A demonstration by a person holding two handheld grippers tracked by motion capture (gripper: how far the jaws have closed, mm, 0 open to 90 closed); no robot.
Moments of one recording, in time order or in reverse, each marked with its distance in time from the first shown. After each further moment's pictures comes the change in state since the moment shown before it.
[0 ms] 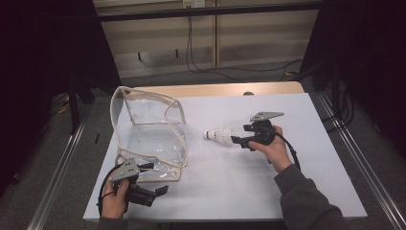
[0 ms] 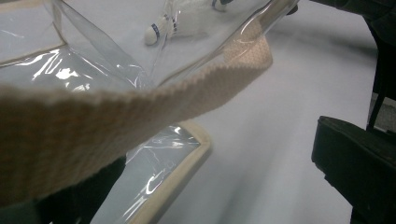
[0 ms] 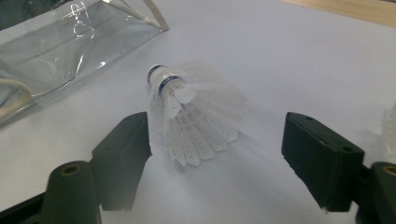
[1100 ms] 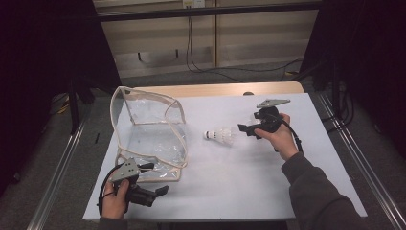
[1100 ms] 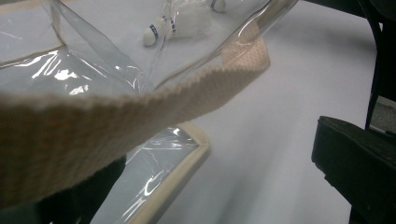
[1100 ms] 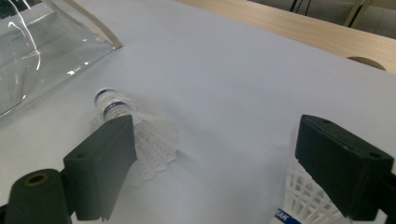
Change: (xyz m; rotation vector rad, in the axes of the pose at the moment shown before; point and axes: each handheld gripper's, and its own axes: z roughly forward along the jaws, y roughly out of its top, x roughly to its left) left arm 0.000 0.000 0.000 -0.001 -0.002 0.007; right arm -0.029 0.027 -0.010 0.013 -0.113 0.010
